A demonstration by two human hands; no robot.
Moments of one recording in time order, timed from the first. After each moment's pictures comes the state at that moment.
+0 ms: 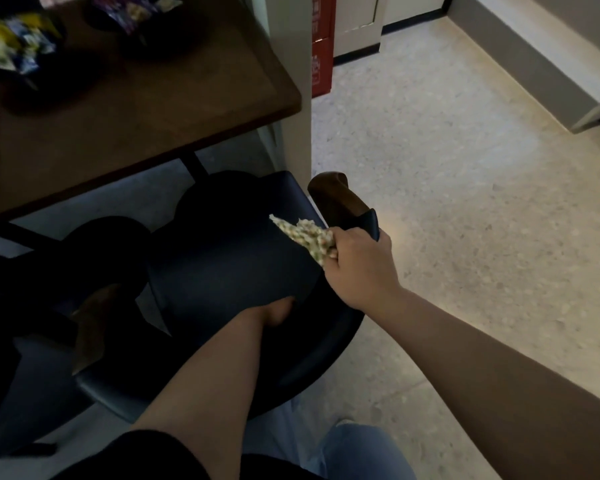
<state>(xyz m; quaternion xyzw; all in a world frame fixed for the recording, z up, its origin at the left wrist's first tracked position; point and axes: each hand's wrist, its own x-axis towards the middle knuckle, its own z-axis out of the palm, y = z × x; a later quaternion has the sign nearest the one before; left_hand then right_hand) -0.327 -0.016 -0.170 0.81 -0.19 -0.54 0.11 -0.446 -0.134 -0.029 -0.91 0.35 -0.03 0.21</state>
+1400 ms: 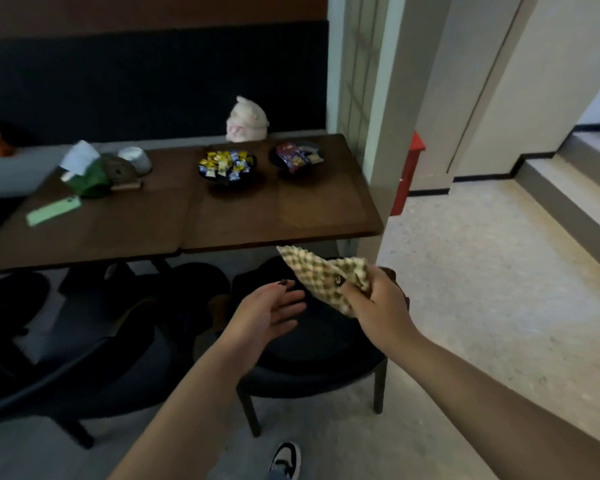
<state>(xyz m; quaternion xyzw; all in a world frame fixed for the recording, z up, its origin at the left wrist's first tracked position) -0.329 0.110 0.136 0.63 0.02 -0.36 0.69 -0.426 -0.059 0.144 -0.83 0.19 -0.19 0.49</state>
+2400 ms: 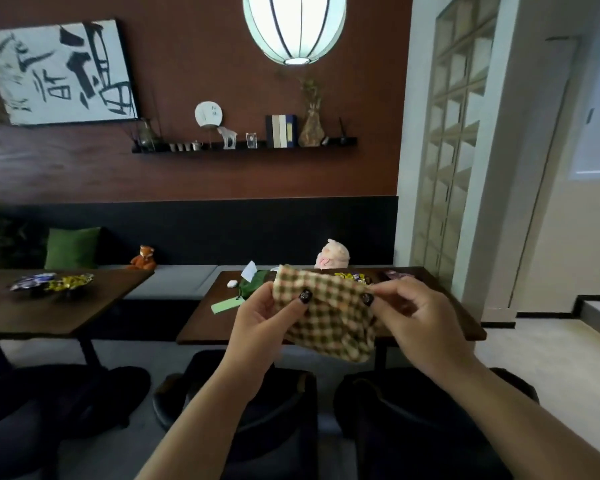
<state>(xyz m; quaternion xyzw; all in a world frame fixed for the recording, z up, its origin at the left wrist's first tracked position) -0.401 0.553 0.378 0.59 -0.26 -0.07 0.76 -0.481 0.360 0.382 -0.81 0.00 -0.41 0.43</state>
